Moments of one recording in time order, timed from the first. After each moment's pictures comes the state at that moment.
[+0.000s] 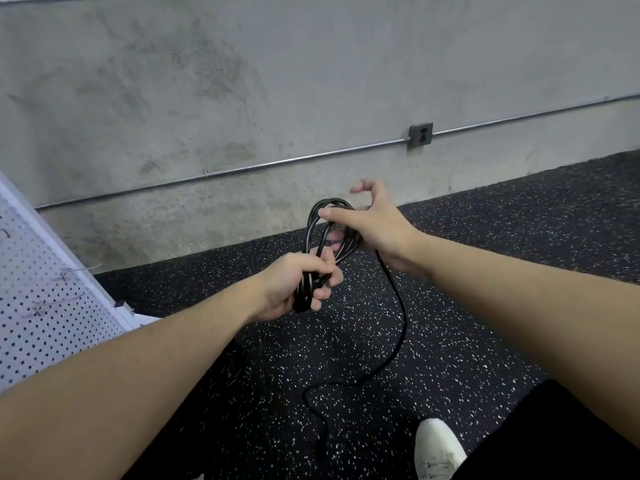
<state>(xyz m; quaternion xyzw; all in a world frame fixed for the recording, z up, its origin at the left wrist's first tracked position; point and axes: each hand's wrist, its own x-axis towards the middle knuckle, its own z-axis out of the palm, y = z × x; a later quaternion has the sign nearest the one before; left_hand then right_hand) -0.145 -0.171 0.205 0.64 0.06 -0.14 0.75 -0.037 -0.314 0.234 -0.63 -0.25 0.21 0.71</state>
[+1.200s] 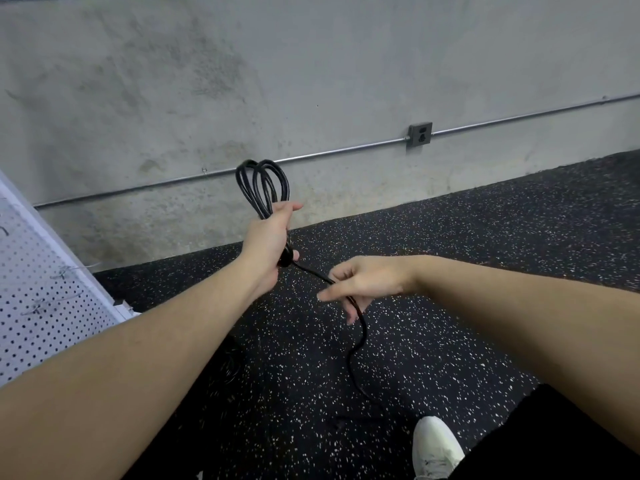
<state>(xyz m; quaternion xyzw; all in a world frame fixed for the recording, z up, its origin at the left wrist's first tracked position) -0.122 -0.163 0.226 0.65 0.26 0.20 0.69 -0.050 -0.330 0.209 -0.75 -0.42 0.42 0.28</state>
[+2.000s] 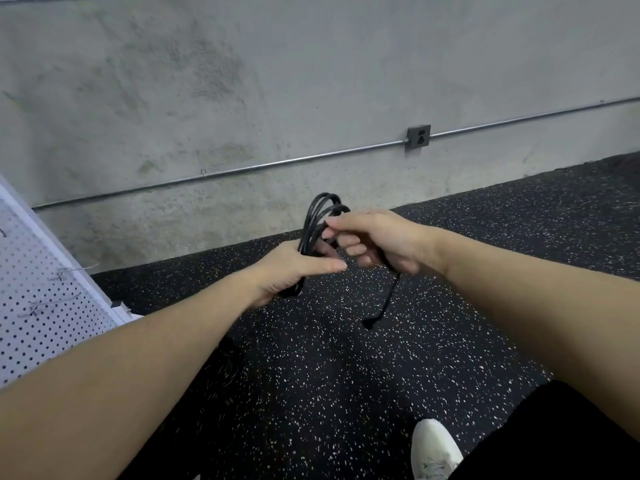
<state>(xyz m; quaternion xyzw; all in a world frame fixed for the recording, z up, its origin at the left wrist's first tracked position) -0.137 -0.165 0.214 0.82 0.08 -0.02 0.56 -0.041 -0.334 0.247 -0.65 -0.31 0.39 0.58</state>
